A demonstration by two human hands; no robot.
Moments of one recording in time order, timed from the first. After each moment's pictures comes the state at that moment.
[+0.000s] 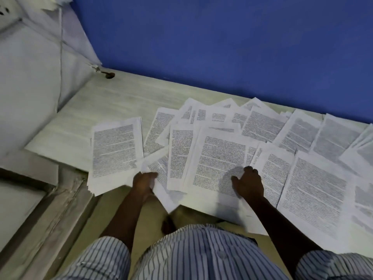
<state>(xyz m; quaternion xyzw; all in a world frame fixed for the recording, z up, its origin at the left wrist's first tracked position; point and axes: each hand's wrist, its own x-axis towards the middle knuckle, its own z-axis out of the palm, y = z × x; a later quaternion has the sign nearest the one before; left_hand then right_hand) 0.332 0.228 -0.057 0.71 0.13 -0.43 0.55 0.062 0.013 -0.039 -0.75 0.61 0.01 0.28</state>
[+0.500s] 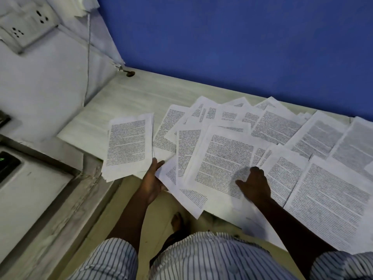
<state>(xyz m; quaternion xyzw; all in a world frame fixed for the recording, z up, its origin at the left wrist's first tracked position) 0.276 0.226 -0.021 0.59 0.10 -0.48 0.64 0.038 -0.016 -0.055 -0.79 0.53 0.03 0.33</state>
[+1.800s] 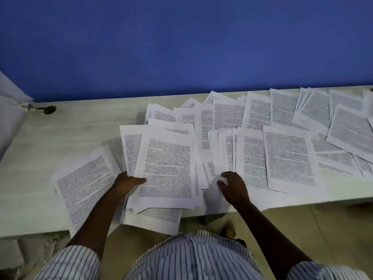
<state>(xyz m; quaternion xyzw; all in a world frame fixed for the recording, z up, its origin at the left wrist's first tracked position) 0.434 0.180 -0.029 0.72 -0.21 -0.53 0.40 0.075 0.084 -0.061 -0.69 0.64 -0.14 0.32</state>
